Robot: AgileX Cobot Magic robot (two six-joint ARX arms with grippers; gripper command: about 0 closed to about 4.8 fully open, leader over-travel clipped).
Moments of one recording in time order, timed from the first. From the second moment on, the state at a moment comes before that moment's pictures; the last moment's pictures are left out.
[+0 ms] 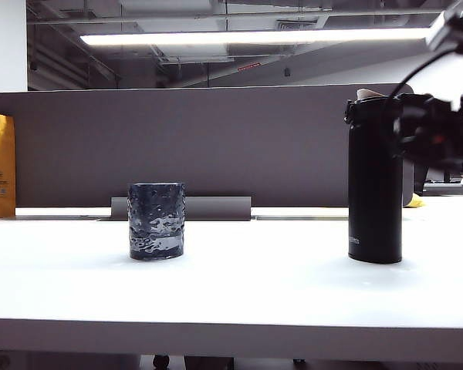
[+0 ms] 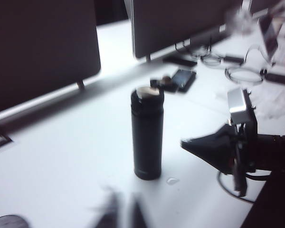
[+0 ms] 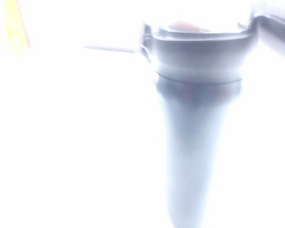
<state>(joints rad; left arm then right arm) -0.72 0.82 0.76 -0.03 0.17 0.07 0.32 1.30 0.17 1.09 -0.11 0.03</state>
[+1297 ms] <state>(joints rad) -0.72 0.09 0.02 -0.01 0.01 -0.22 0.32 0.00 0.01 -0.18 -0.05 0.08</state>
